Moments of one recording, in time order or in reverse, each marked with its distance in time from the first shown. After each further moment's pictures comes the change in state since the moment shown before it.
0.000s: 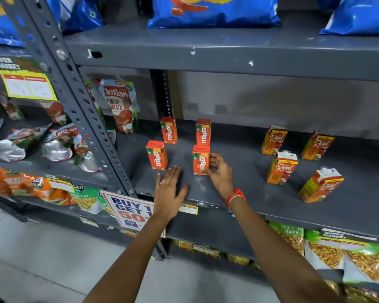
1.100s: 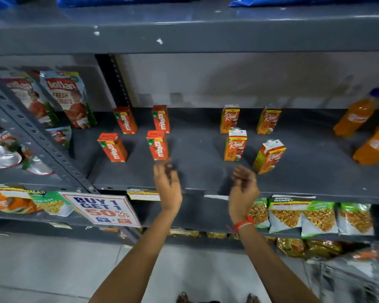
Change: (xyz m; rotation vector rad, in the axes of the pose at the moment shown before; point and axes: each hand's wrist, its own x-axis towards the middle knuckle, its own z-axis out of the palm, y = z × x) left_hand -0.014 0.109 0.063 -0.671 0.354 -0.169; right_hand -0.110 0.030 -0.114 0.200 0.741 -0.006
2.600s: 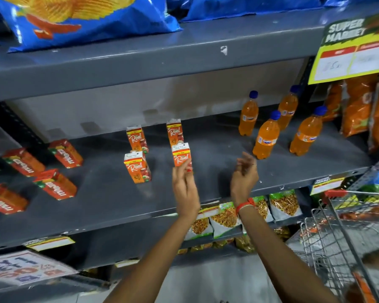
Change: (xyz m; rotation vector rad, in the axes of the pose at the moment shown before) left_hand -0.120 0.102 0.237 -0.174 -0.267 0.045; right_hand 0.180 -0.029 -0.182 -0.105 0.268 -0.026
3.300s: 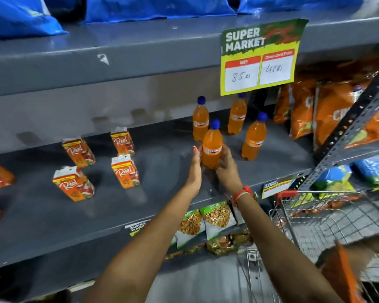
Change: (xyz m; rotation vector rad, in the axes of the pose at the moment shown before) left_hand 0.016 0.008 0.186 -0.372 -0.545 -0.570; right_hand 0.114 0.005 -0.078 -0.133 -0.518 0.103
